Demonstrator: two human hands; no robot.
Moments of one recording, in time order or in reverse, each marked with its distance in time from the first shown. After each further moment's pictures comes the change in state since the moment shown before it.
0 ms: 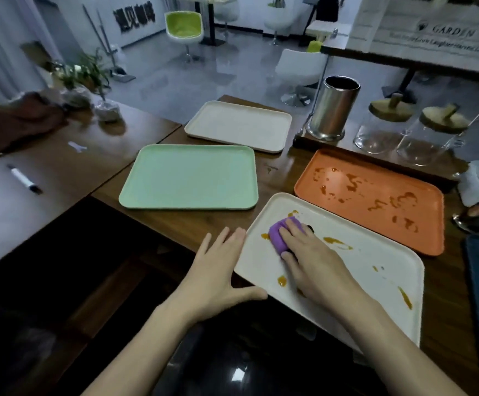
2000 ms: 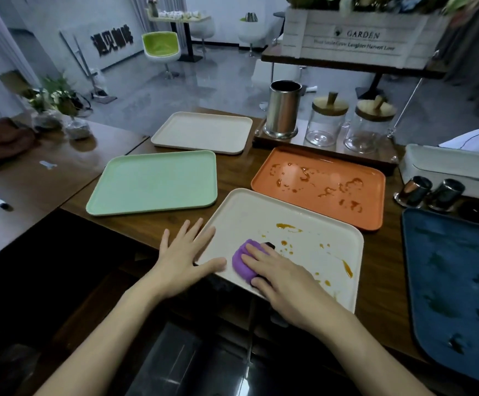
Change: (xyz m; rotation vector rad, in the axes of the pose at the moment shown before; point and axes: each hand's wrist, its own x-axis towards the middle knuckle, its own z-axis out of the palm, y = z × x) left_hand 0.017 0.010 0.004 0.026 -0.057 -0.120; right_hand -0.069 0.033 0.018 0.138 -0.043 -0.165
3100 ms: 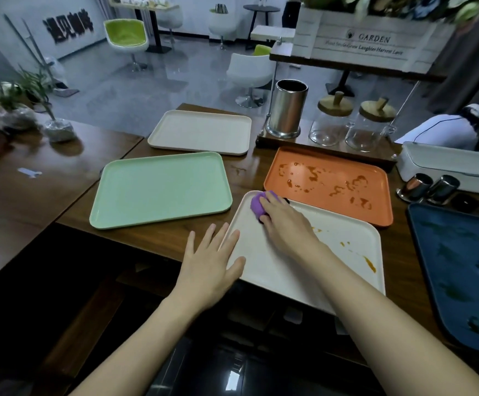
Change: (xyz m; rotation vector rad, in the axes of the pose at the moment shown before) left_hand 0.009 -0.007 0.006 0.202 0.069 0.112; right_hand 0.123 0.003 -0.017 -0.175 0.172 0.355
